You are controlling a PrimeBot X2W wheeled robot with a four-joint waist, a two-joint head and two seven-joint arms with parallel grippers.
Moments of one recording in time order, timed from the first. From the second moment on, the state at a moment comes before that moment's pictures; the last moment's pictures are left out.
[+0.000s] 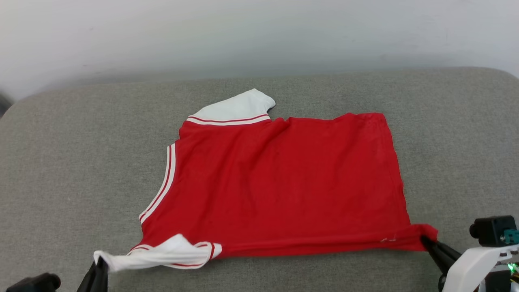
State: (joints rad) left arm 0.33 0.52 -0.17 -0.29 -0.80 0.37 -0.01; right arm 0.08 -0.34 0.05 -0.01 0.50 0.13 0.44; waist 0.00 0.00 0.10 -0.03
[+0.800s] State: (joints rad) left arm -0.30 0.46 -0.30 0.22 -0.79 0.07 -0.02; right arm -0.41 -0.29 0.19 0.30 0.41 0.13 0.38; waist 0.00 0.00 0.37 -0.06
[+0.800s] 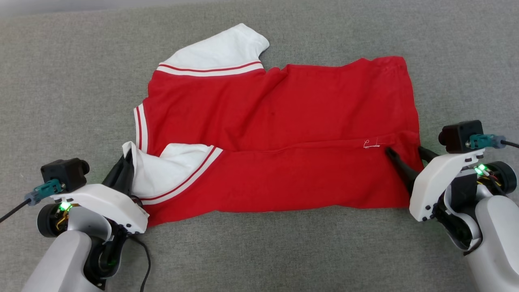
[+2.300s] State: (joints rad) left arm -0.24 0.69 -0.39 0.20 -1.01 0.07 0.63; right arm -0.15 -0.19 0.05 -0.06 0.26 0.13 0.11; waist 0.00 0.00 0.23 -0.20
